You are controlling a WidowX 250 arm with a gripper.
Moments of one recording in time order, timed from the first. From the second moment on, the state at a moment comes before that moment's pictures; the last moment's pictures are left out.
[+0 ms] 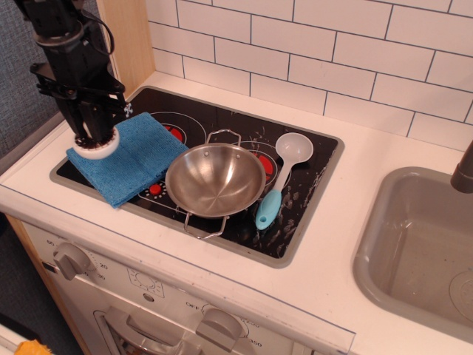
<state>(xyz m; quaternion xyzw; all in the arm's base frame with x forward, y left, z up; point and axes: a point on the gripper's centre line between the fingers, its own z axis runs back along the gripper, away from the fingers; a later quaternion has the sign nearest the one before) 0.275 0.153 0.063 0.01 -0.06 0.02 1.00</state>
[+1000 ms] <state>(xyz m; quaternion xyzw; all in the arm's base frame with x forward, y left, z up) 0.301 0.141 0.044 0.01 -0.05 -0.02 1.00</state>
